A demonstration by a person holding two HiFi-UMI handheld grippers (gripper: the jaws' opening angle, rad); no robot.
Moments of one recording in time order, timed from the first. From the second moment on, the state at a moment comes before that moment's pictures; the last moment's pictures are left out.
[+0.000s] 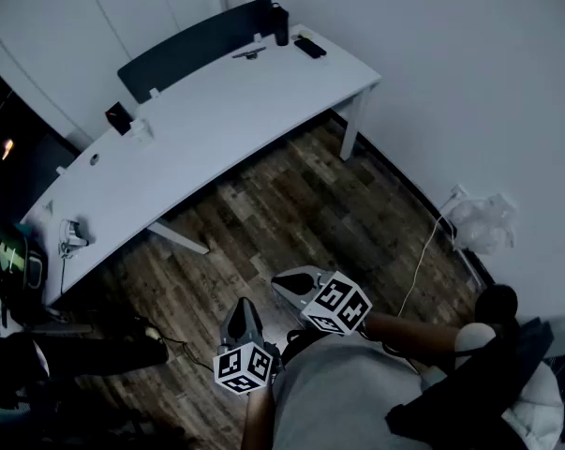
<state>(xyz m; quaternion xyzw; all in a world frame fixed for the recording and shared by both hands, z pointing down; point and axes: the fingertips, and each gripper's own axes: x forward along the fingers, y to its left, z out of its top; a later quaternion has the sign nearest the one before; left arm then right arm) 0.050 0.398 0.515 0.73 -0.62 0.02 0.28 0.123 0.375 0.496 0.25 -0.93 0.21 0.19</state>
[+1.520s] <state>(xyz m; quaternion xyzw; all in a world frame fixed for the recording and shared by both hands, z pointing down) -0.057 0.310 0.510 0.73 -0.63 0.01 0.24 0.016 0.265 0.475 0.25 -0.95 0.14 0.10</state>
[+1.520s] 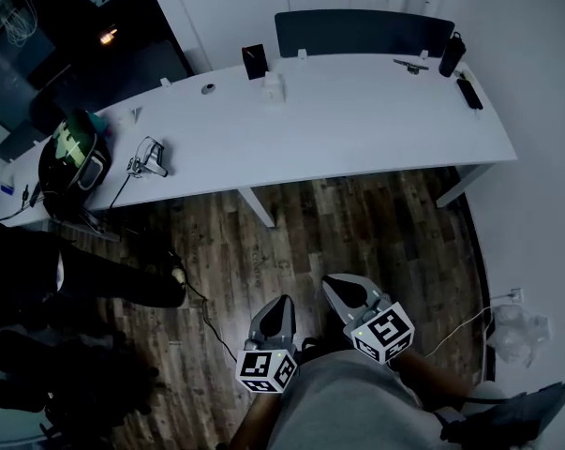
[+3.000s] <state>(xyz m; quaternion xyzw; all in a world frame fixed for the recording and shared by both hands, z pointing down) -0.094 -0.123 0.541 0.80 -0.53 0.13 0.25 0.028 -0.132 0.506 0.35 -0.89 0.27 0.10</state>
